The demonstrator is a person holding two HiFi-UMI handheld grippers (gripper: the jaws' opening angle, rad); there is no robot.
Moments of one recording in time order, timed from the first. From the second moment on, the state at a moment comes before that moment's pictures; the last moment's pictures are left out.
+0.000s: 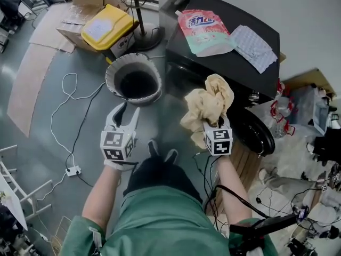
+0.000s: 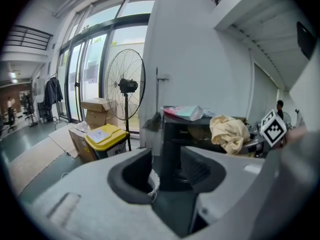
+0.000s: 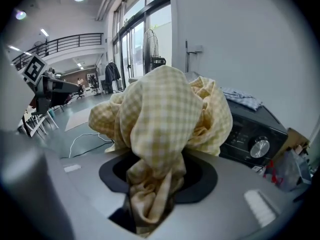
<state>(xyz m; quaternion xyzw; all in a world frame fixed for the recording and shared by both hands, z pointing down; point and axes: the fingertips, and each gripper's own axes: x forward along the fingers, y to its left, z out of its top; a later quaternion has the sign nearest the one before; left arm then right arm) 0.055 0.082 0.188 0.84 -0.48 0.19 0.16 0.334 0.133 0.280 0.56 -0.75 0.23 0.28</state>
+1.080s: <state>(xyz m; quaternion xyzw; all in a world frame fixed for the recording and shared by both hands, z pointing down) 0.026 0.039 0.299 0.84 -0.45 0.18 0.24 0.339 0.129 0.357 0.54 -0.68 0.25 0.42</state>
